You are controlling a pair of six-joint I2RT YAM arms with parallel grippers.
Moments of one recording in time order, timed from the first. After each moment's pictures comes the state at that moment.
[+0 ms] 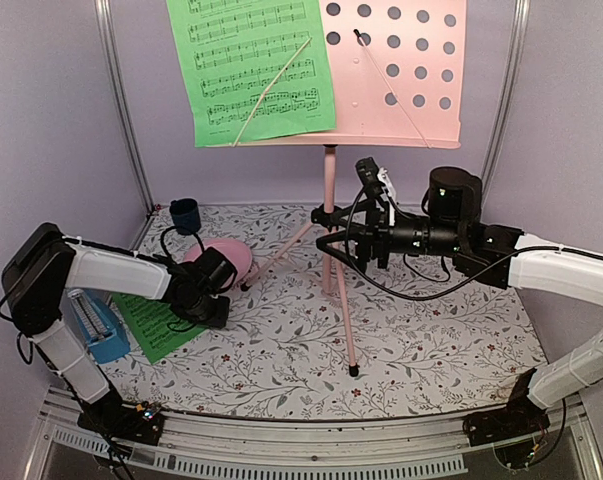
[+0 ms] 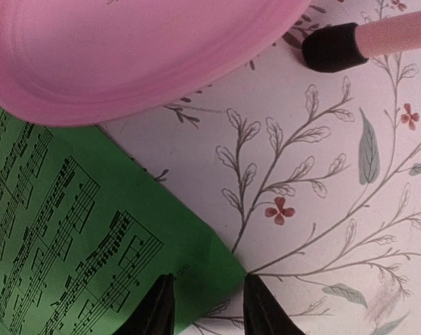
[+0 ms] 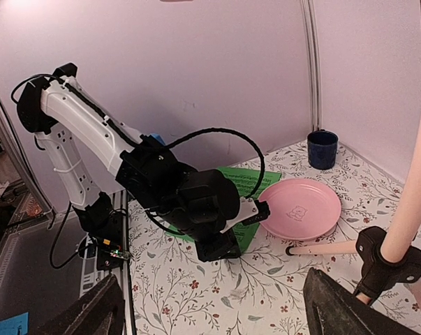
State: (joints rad) left arm -0.68 1.65 0.83 -0.40 -0.30 -0.52; right arm 0.85 1.33 1.05 0.16 -0.46 0.15
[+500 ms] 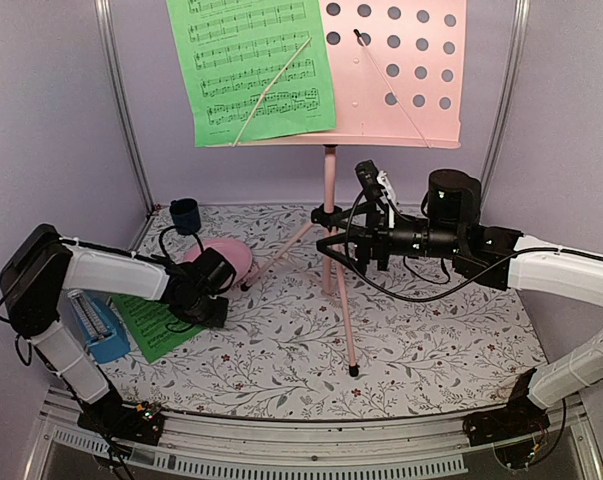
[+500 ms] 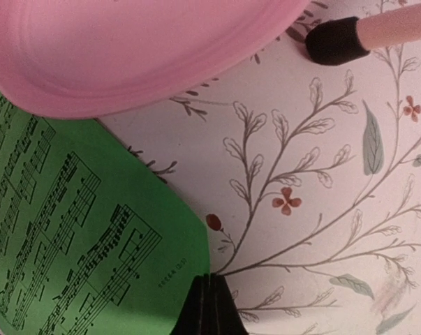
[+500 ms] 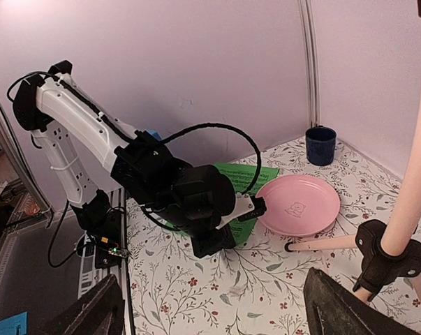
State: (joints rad) left arm -0.68 1.64 0.82 -0.41 -0.32 -0.51; right arm 0.85 1.33 1.03 0.16 -0.45 0.15
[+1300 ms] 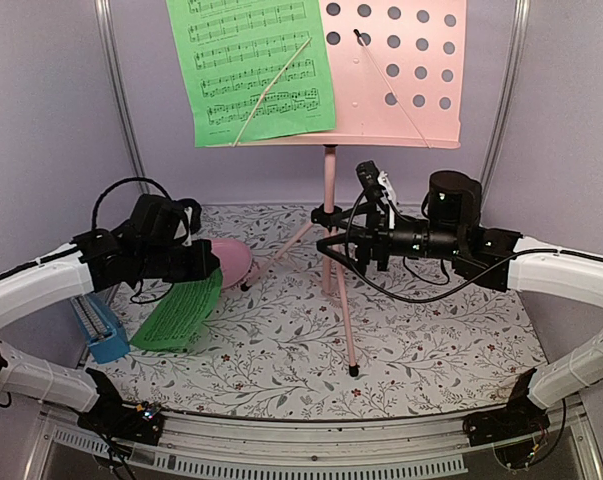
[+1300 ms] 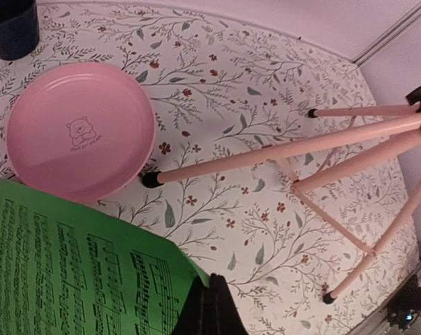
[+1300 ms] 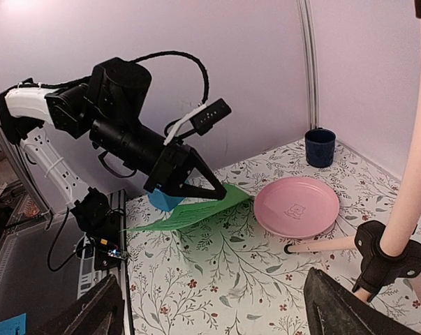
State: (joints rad) left arm -0.70 1.17 0.93 -0.48 -0.14 -0.60; right arm 0.85 1.33 1.02 0.18 -0.45 0.15
